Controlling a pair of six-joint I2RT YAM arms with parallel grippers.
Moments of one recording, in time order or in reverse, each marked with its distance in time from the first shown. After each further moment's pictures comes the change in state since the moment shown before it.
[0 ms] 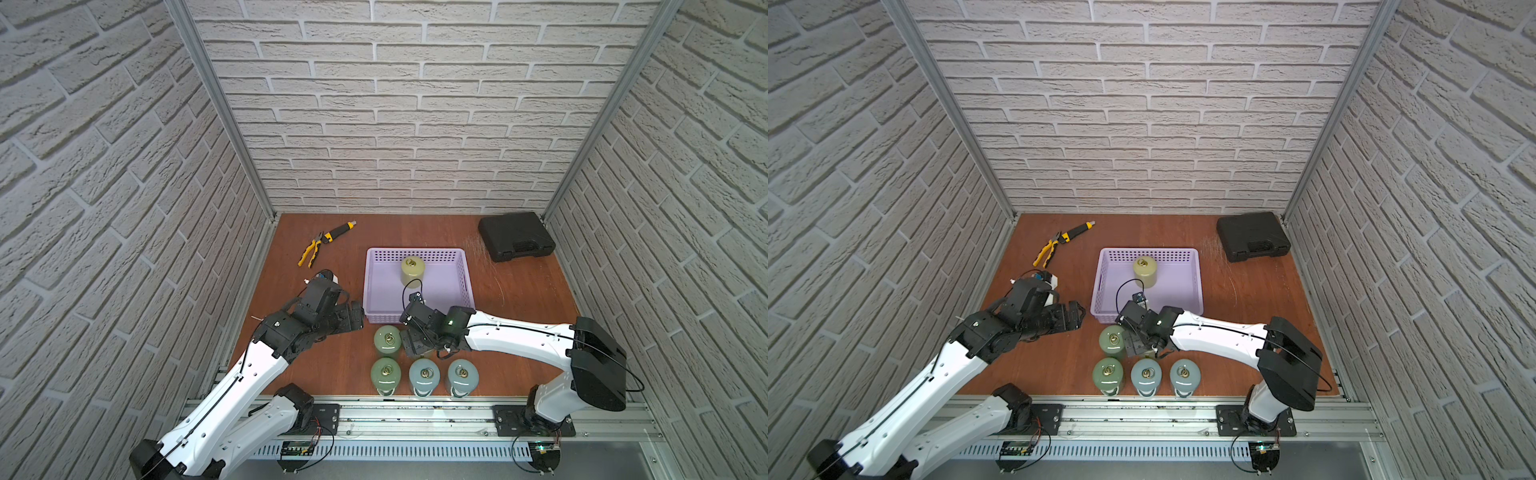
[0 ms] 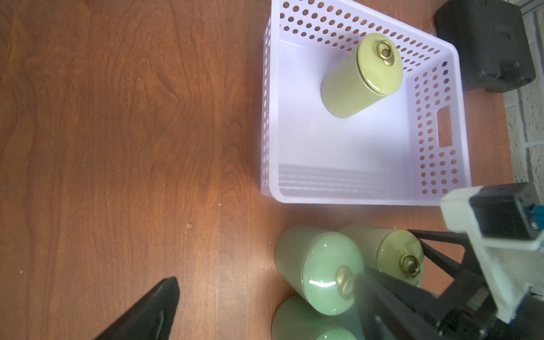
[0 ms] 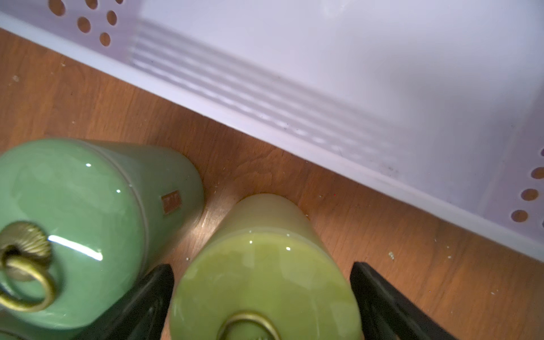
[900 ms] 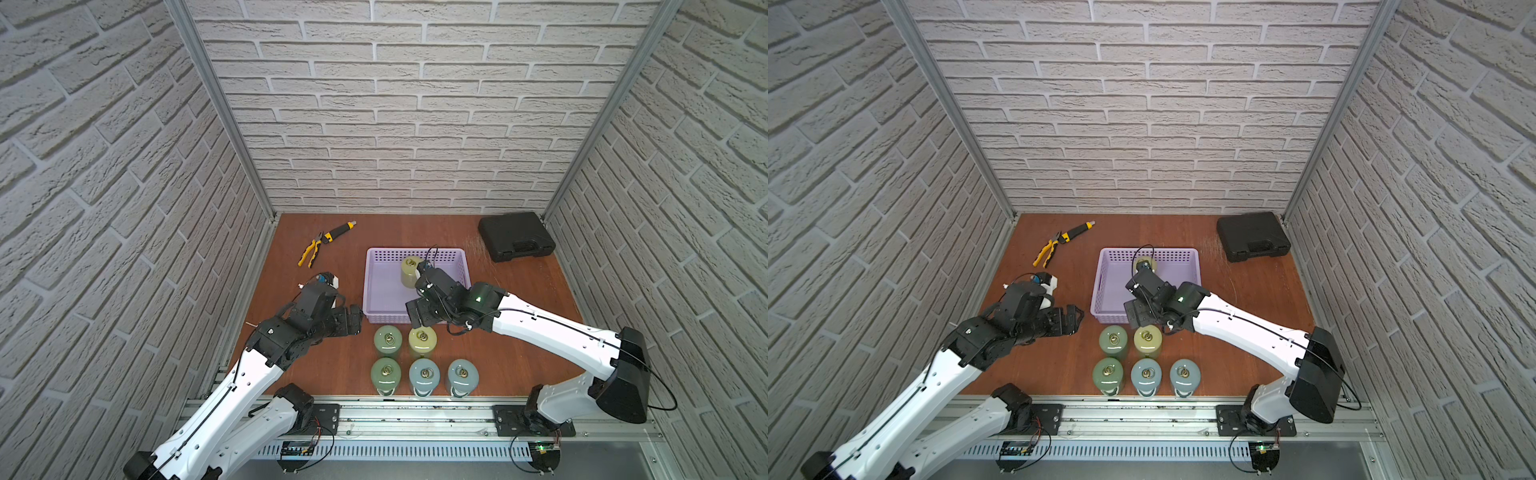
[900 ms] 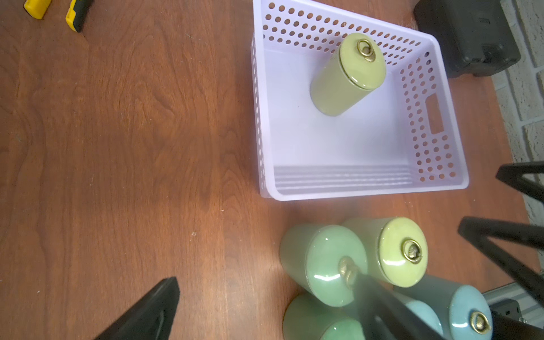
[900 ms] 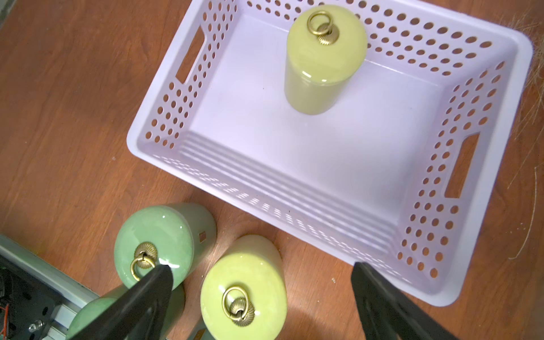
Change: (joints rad) left arm 0.000 -0.056 -0.017 0.013 0.004 0.098; right arm -0.142 -0.117 0.208 -0.111 0.009 -0.193
